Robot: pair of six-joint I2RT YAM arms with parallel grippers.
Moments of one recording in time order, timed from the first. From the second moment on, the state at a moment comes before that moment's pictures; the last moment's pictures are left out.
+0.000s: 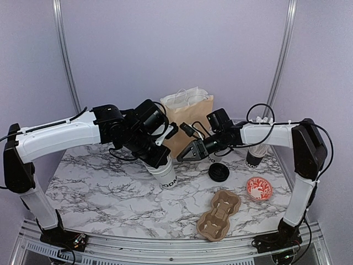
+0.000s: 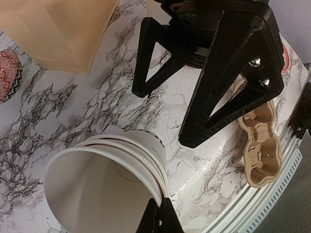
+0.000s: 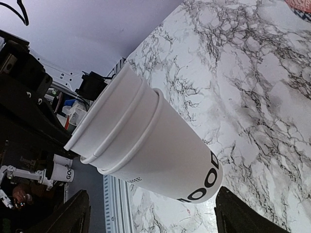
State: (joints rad) left arm -1.03 1.70 1.61 -0.89 -0.03 -0.30; right arm 0.59 1.86 1.31 -0.30 -1.07 0.11
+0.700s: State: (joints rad) left arm -1.06 1.74 1.65 -0.90 -0.06 -0.31; right arm 0.63 1.93 1.36 -0.28 -1.11 0.18
